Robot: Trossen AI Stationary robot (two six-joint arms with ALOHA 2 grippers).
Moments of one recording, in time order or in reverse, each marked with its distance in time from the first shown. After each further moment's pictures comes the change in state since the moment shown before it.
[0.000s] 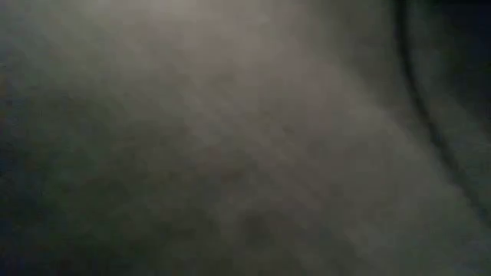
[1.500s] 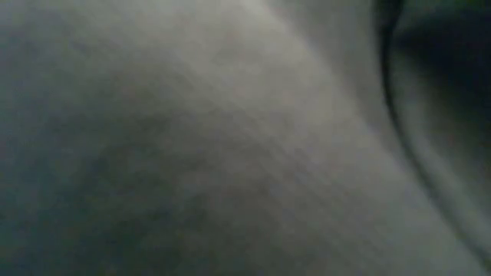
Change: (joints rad) left arm 0.190 -0.287 0.009 0.154 0.195 0.307; right arm -0.154 -0.234 0.000 -0.165 -0.172 -0.390
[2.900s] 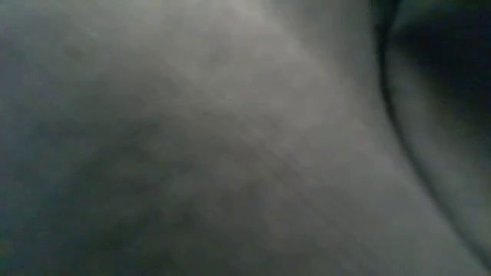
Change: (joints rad) left arm -0.081 -0.009 -0.002 -0.068 0.342 0.166; right arm 0.049 0.497 0.564 -0.290 0.057 -0.235
